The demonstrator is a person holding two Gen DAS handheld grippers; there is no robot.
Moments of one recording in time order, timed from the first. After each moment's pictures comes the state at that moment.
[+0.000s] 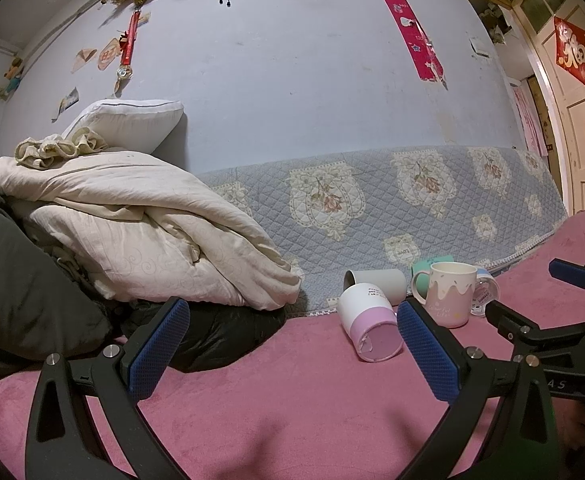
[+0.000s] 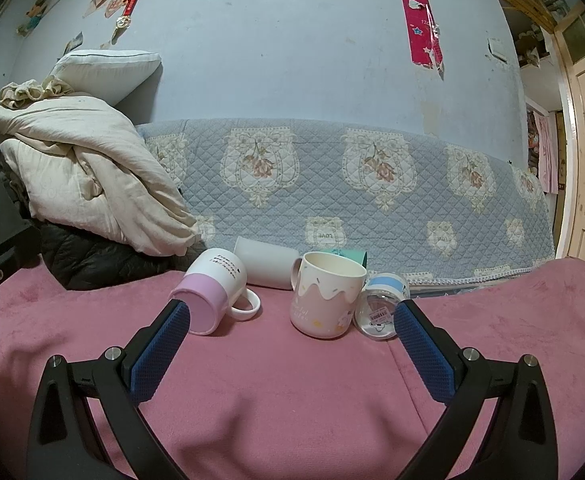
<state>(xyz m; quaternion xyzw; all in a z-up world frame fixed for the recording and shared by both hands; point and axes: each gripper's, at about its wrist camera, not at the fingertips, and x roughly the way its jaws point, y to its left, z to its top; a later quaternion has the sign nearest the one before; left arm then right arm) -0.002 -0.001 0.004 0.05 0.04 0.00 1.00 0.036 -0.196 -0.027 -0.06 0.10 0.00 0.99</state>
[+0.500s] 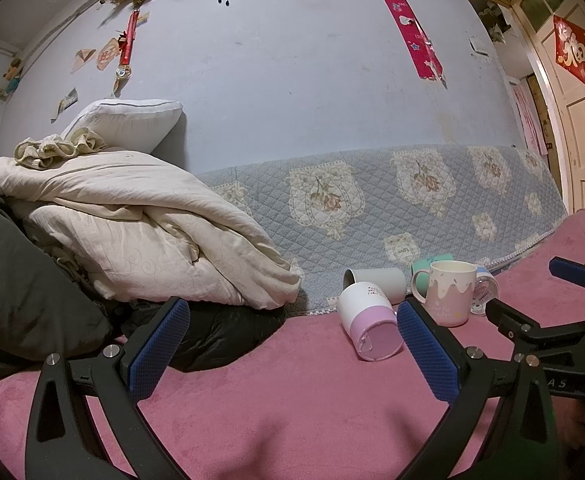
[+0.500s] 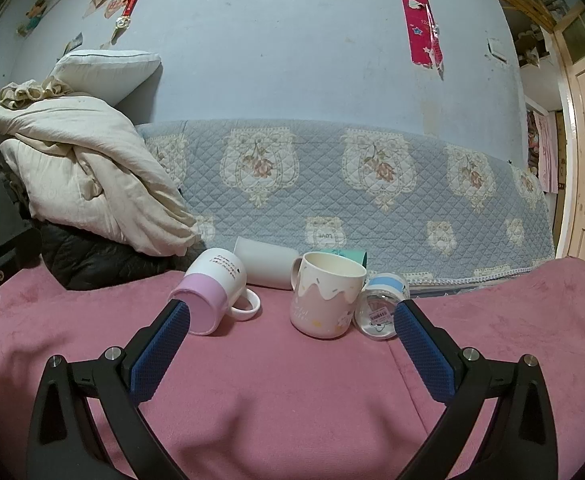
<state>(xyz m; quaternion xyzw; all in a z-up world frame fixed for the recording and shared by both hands) -0.003 -0.003 0.004 0.06 0.05 0.00 1.00 0.036 -0.196 -0.027 -0.06 0.10 0.00 0.99</state>
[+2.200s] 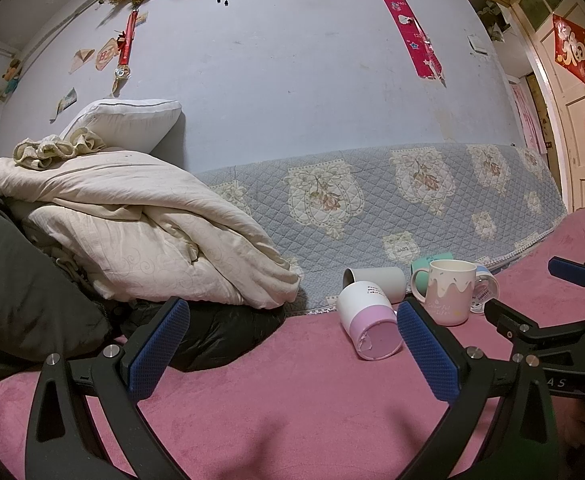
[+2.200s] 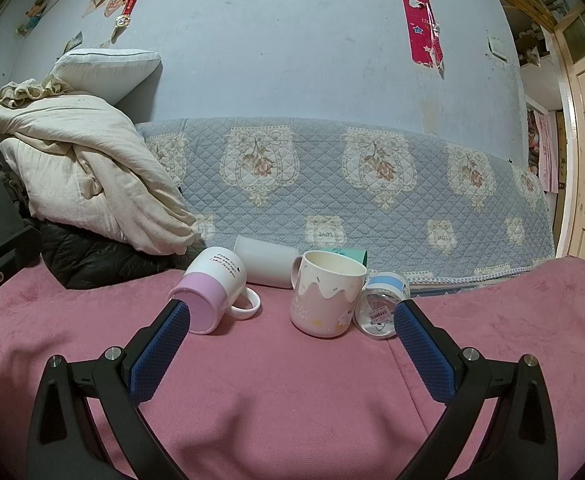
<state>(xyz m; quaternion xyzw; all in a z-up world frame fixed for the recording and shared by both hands) -0.003 -0.005 0.004 0.06 0.05 0.00 1.00 0.036 -0.196 -0.028 -0.06 0.10 0.00 0.99</state>
